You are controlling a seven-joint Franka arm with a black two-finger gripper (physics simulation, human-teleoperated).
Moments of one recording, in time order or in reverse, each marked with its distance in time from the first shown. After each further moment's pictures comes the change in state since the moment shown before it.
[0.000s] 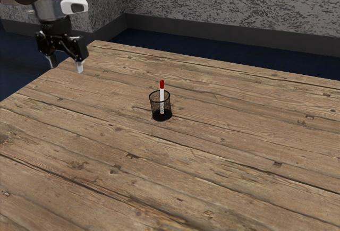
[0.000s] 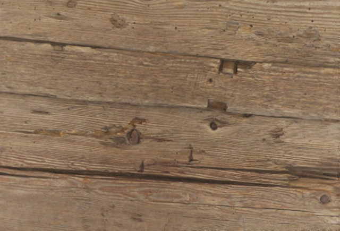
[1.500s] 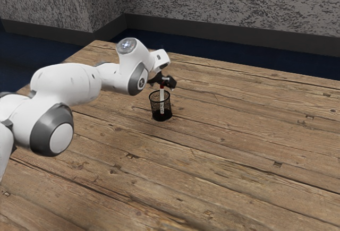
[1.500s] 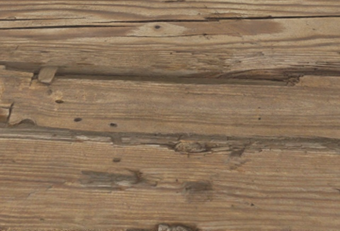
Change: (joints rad) arm -0.025 0.983 -0.016 0.477 -0.178 1.149 0.023
